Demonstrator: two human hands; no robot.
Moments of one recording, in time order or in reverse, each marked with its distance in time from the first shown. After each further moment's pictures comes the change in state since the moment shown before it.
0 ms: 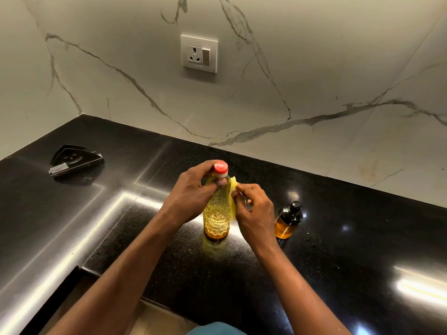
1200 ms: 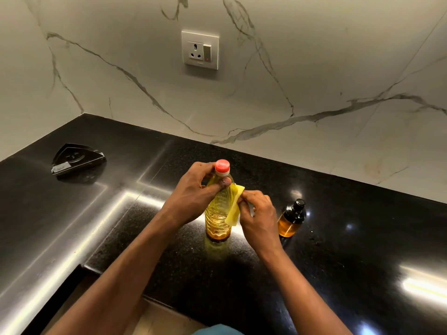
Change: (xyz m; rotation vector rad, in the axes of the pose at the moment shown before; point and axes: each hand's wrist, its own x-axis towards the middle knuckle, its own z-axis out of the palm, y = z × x) left_hand -0.002 -0.012 0.004 0.017 -0.016 -0.054; right_hand -0.012 0.021 0.002 -0.086 -0.069 0.053
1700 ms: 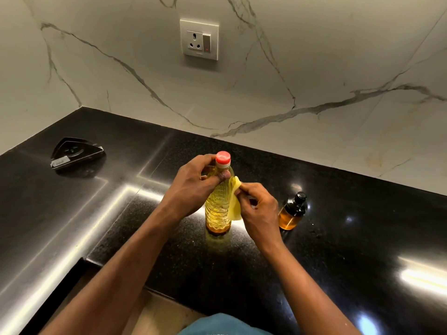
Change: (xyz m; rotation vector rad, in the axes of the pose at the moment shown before) left_hand 0.000 0.001 -0.003 0.002 0.018 0.012; right_hand -0.001 -0.009 -0.002 0.226 0.040 -0.017
